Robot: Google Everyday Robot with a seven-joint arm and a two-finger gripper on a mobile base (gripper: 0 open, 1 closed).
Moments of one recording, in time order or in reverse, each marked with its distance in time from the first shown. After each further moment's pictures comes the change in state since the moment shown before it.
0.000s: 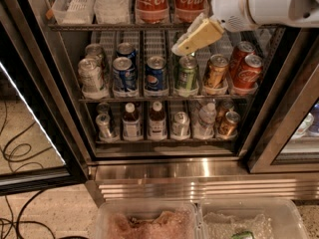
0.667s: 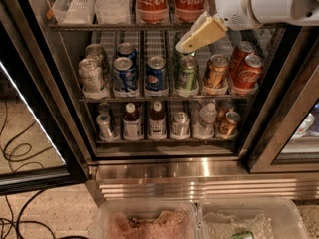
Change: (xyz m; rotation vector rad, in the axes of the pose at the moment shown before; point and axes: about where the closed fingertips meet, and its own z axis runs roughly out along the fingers) arm 0.009 -0.010 -0.001 0.032 0.027 0.001
